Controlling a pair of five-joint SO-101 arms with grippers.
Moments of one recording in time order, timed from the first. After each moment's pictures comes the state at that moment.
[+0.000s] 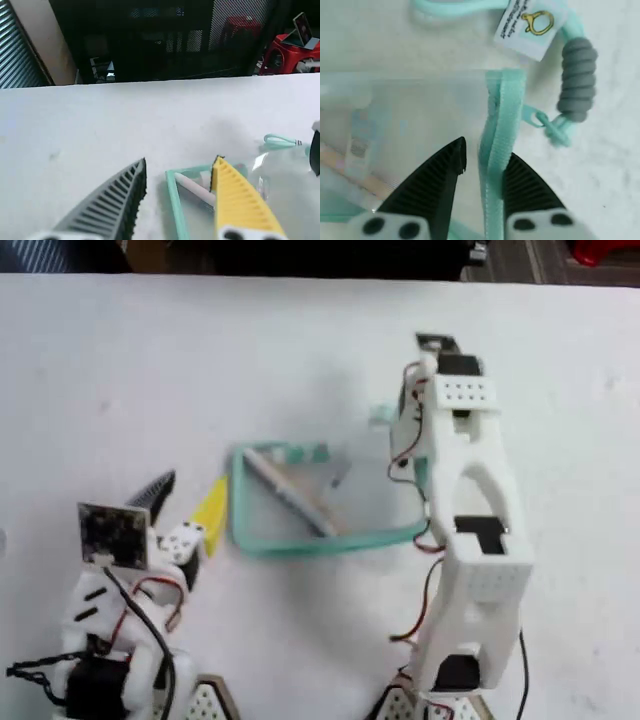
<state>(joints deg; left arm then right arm) 1.6 -104.6 73.1 58.6 2.7 -4.7 30.8 -19.3 88.1 1.9</state>
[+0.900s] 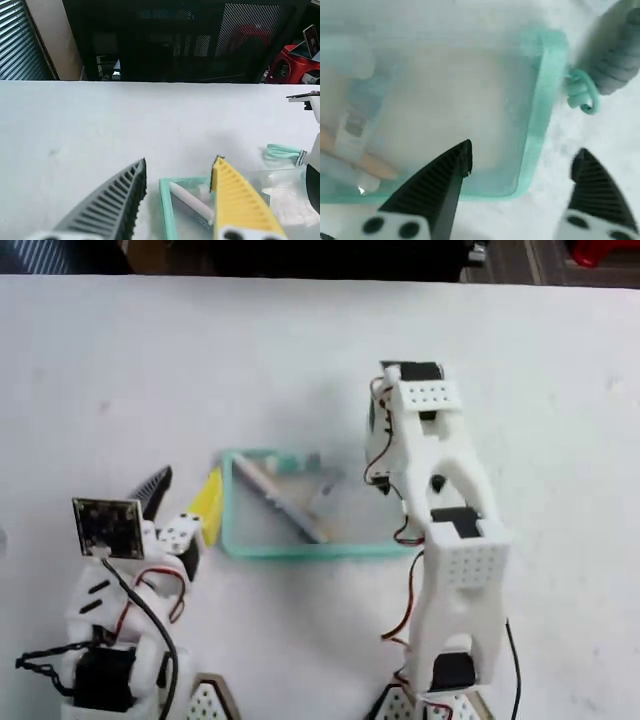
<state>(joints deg) -0.2 -104.5 76.8 54.2 5.4 -10.0 35.1 -22.3 96.4 2.0</state>
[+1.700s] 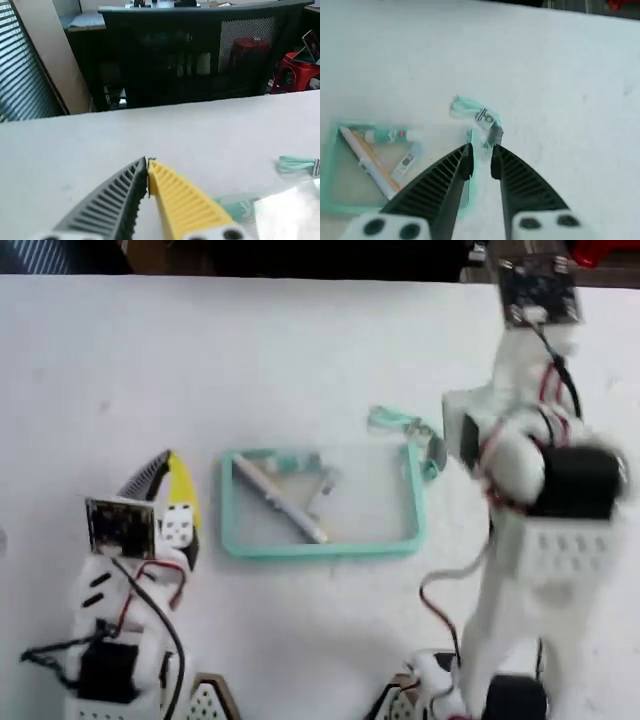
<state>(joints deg) -0.2 -103.6 78.6 45.3 -1.3 -1.6 -26.4 -20.7 96.3 10.3</state>
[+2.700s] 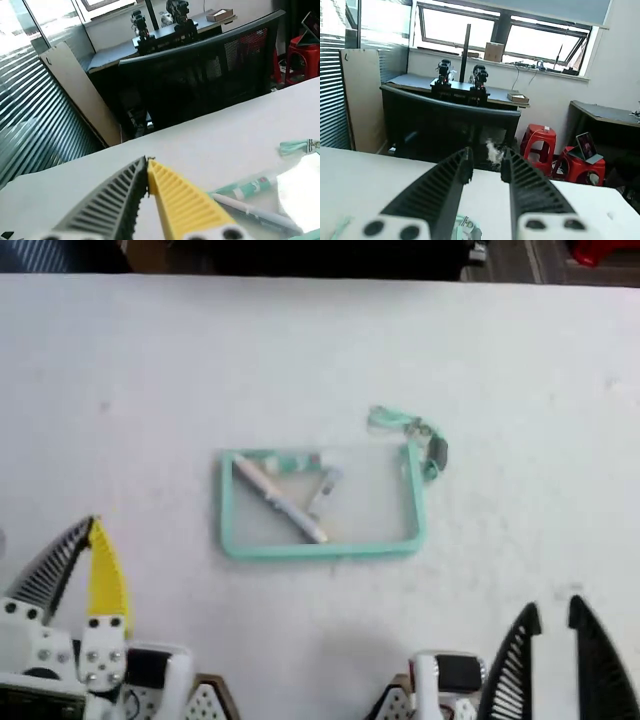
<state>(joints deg) -0.4 -90.6 19.2 89.9 -15.2 -1.7 -89.5 -3.2 97.2 10.3</state>
